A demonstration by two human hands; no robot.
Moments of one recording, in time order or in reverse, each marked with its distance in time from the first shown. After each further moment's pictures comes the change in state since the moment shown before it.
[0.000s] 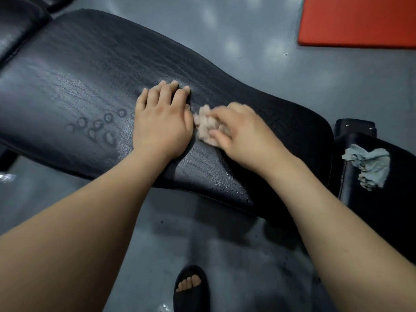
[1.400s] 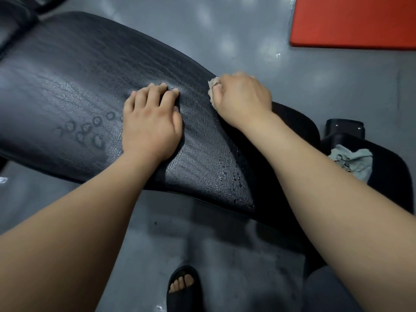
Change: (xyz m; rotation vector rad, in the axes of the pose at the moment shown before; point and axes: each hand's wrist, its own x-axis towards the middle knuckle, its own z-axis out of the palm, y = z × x) left_hand 0.000 0.003 0.000 0.019 -0.005 -0.005; right_hand 0.064 0.032 -0.014 -0.336 0.052 0.274
